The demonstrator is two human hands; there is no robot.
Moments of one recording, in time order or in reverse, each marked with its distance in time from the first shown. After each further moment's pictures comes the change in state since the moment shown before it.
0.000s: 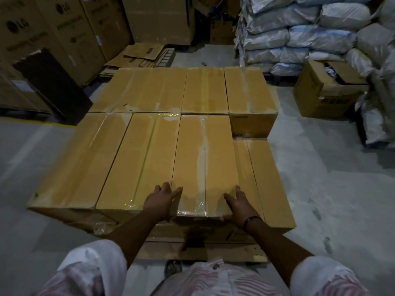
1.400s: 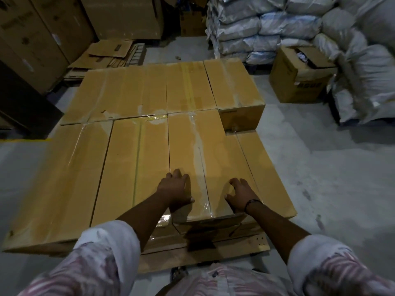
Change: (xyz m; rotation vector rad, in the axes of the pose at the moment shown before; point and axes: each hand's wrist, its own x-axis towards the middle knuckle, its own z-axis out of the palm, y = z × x) left_hand 0.091 0.000 -0.045 -0.061 -0.078 0.159; right_hand 0.044 -0.021 -0.023 0.291 0.066 0.277
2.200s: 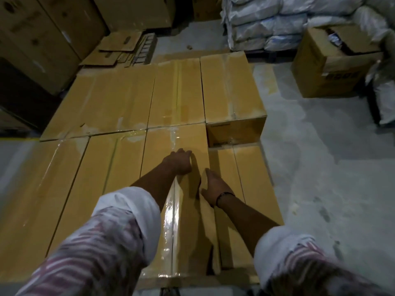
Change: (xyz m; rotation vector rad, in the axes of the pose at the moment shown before) left_hand 0.228 0.085 -0.125 -0.116 -0.063 -0.159; right_hand 0.171 -0.008 -0.088 0.018 -0.114 -0.244
